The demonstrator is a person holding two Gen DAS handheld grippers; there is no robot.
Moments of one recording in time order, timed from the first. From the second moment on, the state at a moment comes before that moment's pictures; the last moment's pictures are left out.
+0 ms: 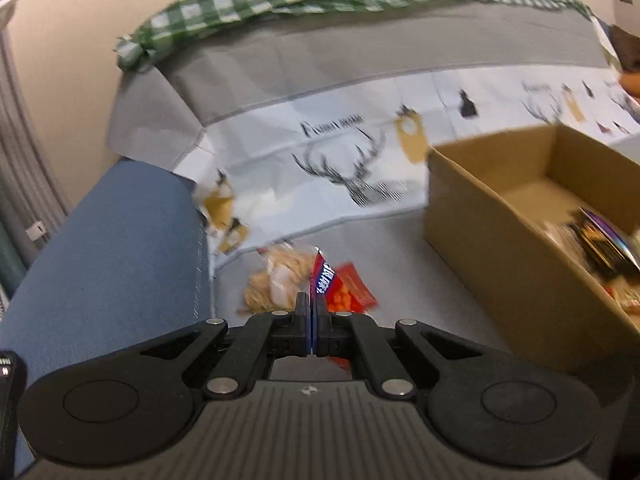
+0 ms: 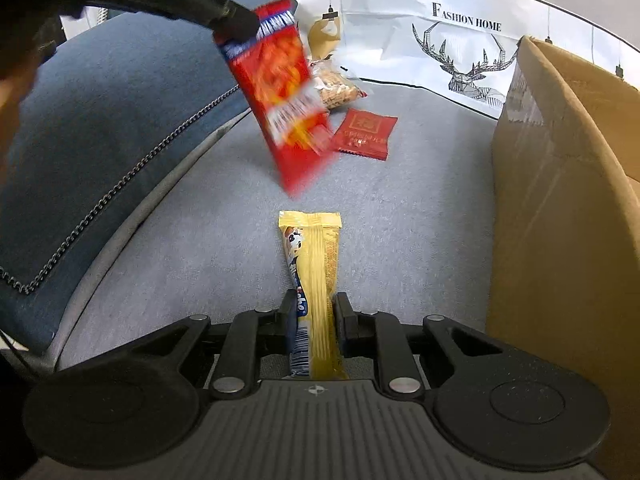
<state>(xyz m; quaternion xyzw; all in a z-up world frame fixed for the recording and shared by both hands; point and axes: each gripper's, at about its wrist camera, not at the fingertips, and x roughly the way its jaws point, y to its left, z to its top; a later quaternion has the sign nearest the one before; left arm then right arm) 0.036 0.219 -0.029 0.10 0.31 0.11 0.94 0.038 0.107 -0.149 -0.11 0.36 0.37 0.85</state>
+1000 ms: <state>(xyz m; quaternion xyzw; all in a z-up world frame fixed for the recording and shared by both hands) 0.085 0.314 -0.098 -0.30 0.46 0.19 0.81 0.030 0.106 -0.150 -0.14 0.38 0.36 0.84</state>
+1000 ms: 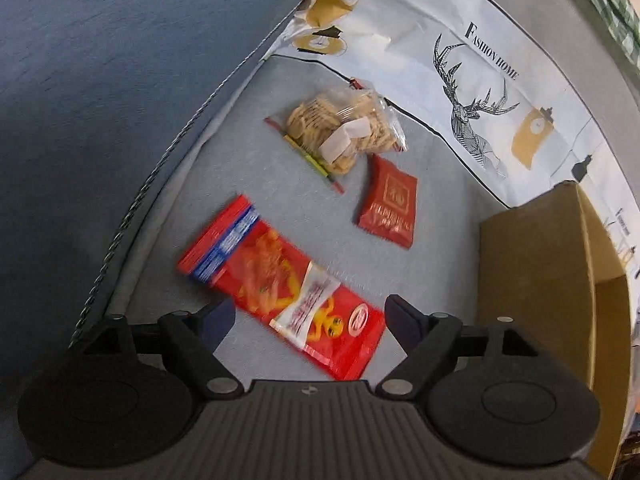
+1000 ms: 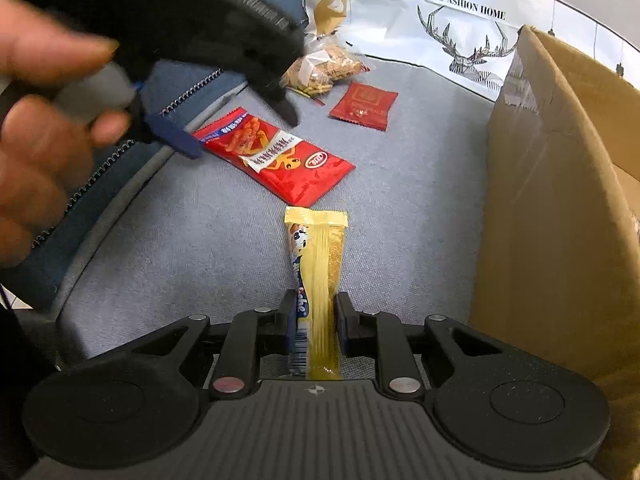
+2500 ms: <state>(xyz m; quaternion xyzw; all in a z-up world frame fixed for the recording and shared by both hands) 0.122 0.296 -0.109 -0.11 0.50 0.24 0.83 0.032 0.104 -0.149 -0.13 0.37 0.37 0.84</state>
